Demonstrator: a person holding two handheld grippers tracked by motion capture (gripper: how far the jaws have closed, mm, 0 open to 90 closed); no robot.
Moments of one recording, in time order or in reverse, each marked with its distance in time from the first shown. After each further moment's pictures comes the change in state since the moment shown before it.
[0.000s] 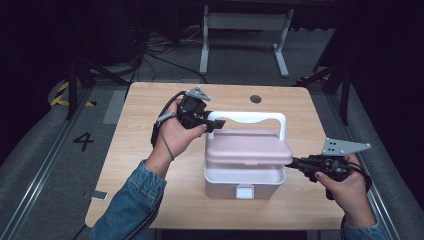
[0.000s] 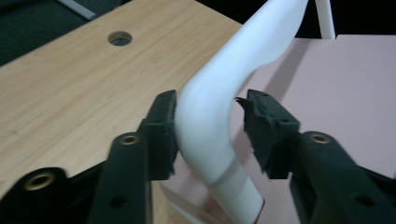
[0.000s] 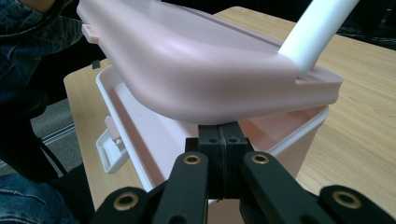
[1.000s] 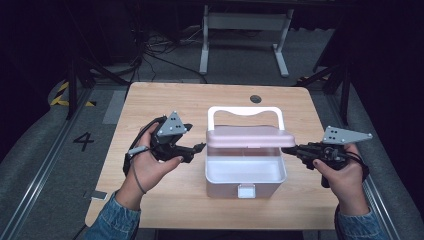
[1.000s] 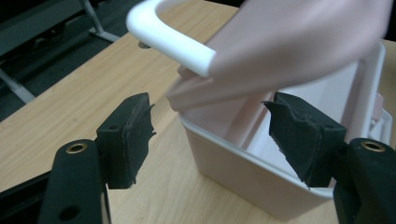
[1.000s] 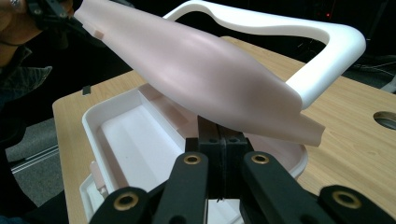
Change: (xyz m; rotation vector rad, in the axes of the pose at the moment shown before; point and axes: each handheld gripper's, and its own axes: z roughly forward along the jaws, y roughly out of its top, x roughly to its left) left arm -0.027 -0.066 -0.046 -0.046 0.093 0.168; right arm -0.009 0.024 0.005 -0.083 -0.033 -0.027
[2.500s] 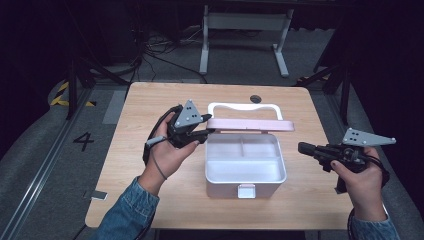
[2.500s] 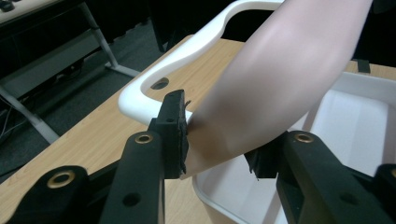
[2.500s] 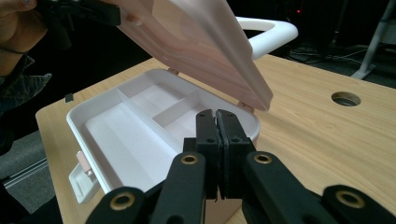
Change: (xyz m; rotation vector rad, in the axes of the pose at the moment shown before) left arm 0.008 0.038 0.030 -0.120 0.049 0.049; right arm -0.012 -0.011 -0.037 -0.016 -0.084 0.068
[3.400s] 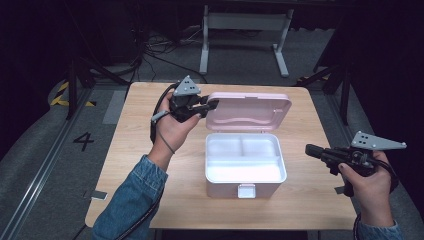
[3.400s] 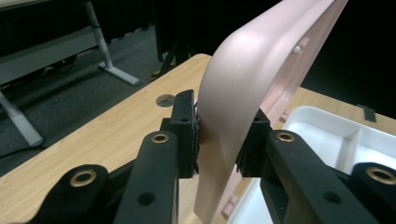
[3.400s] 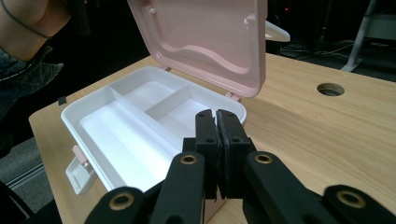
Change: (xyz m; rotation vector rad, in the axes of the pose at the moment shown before) left arm 0.047 0.018 0.028 -0.057 -0.009 -0.145; right arm -0.003 -0.007 -0.014 -0.004 -0.034 0.034
